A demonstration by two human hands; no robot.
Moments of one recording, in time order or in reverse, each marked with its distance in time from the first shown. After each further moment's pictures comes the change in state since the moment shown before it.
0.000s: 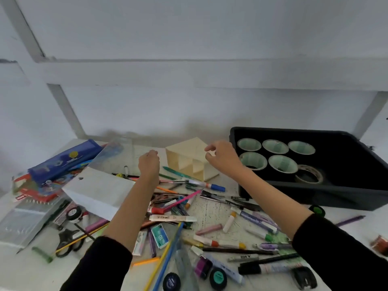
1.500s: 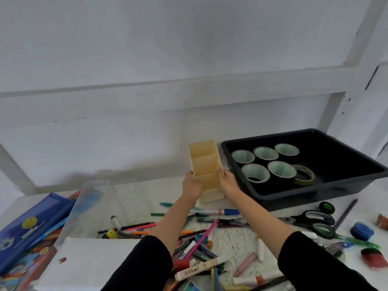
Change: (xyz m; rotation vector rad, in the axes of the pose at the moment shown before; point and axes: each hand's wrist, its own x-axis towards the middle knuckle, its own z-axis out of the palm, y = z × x) left_hand 0.037 -0.022 0.081 0.425 -0.719 0.191; right_hand 0.037 0.019 0.071 0.697 0.330 0.614
